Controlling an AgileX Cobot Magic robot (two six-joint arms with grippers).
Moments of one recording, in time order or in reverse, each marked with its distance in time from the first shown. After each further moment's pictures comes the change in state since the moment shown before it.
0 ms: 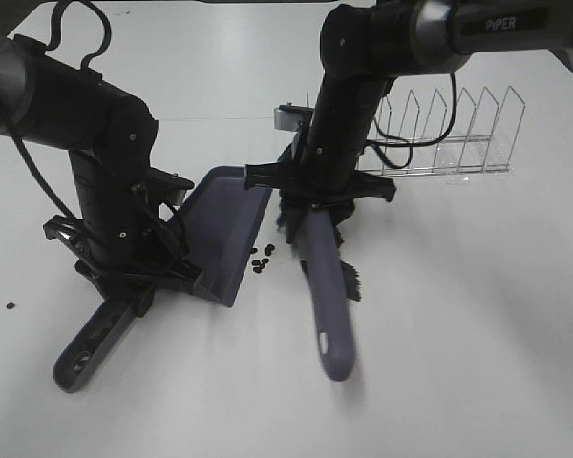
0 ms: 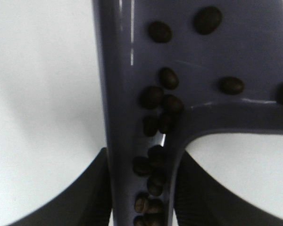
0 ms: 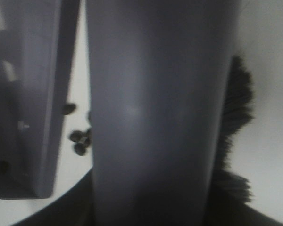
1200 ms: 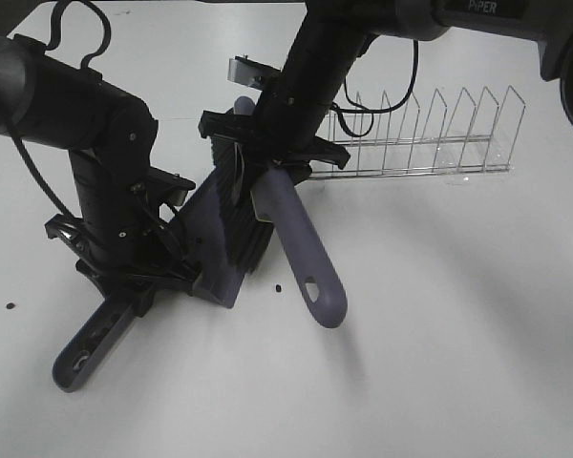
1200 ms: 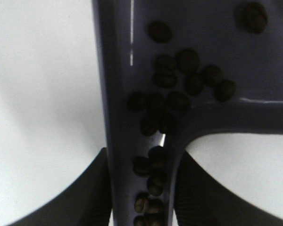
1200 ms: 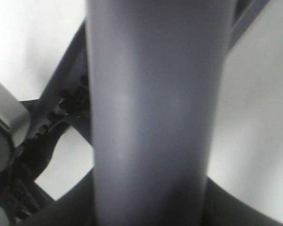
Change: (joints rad) left arm 0.000 0.000 0.000 -0.002 -0.002 0.022; right arm 0.000 0.046 -0.273 0.156 0.219 -0.186
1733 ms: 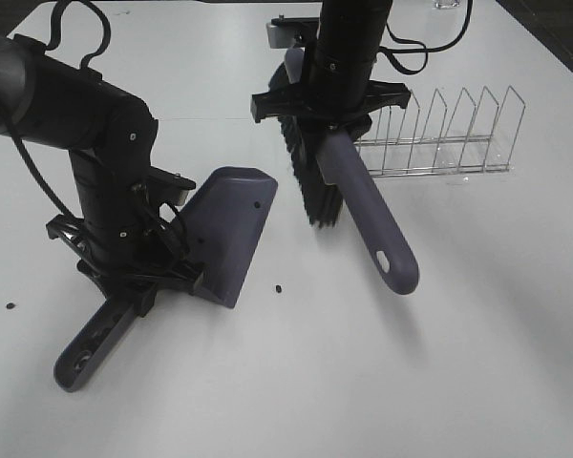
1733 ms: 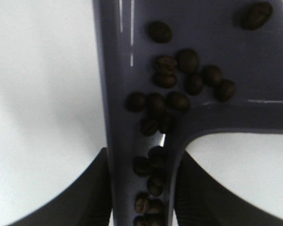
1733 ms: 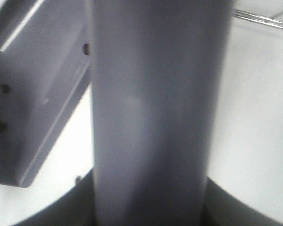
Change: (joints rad) left arm 0.000 0.000 0.000 -0.008 -0.005 0.004; right arm 0.000 -0.105 0.028 -0.423 0.005 0.120
